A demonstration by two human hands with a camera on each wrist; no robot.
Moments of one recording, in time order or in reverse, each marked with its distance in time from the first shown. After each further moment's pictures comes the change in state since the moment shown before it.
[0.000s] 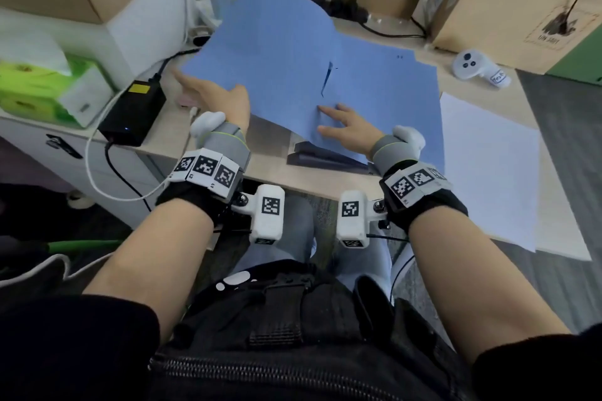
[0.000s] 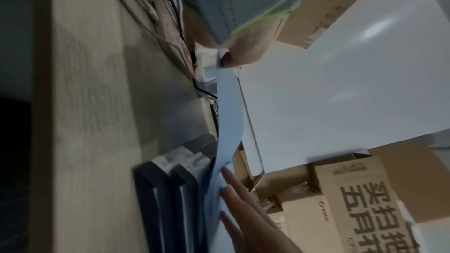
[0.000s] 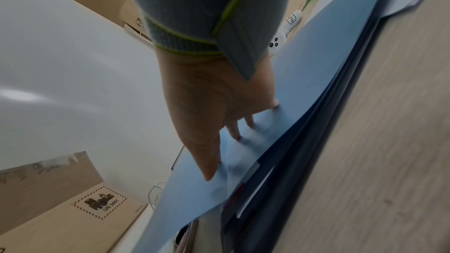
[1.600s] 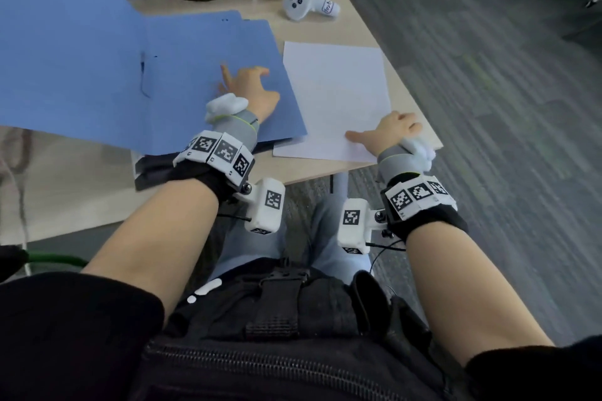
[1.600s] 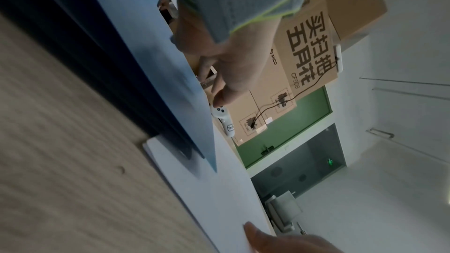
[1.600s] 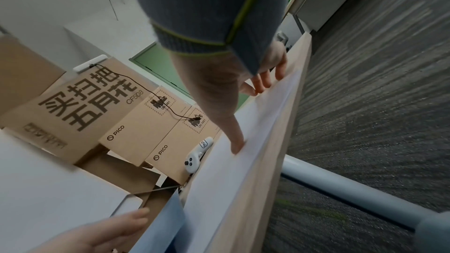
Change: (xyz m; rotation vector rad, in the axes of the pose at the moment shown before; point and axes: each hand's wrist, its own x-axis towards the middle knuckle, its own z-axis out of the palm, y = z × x) left_hand -0.156 0.020 0.204 0.717 -0.910 0.510; right_hand -0.148 0.191 -0.069 -0.096 0.549 0.962
